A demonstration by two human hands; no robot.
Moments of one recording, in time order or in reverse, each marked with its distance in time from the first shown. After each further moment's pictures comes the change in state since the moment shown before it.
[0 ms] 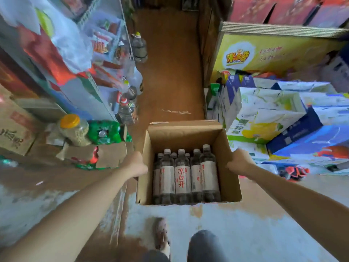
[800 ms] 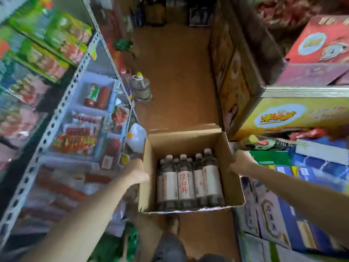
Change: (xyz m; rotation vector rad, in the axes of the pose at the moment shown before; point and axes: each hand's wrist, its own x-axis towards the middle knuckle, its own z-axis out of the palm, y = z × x) left_hand 0.547 0.148 -0.378 0.015 -0.038 -0.025; right_hand 0.545 -0.335 -0.258 -0.036 -0.090 -0.027
